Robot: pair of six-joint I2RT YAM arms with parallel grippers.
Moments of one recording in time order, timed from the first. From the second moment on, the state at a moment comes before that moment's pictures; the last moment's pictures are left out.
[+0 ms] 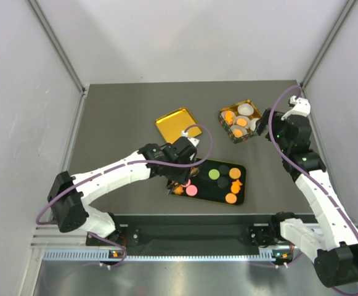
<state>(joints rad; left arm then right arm) -0.98 1.44 1.19 -0.83 -0.09 -0.49 0.16 0.92 0.86 -0.27 0.18 0.31</state>
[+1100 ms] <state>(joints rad) -0.99 1.47 1.21 -0.84 -0.10 -0.49 0.15 0.92 0.86 -0.27 0.18 0.31</state>
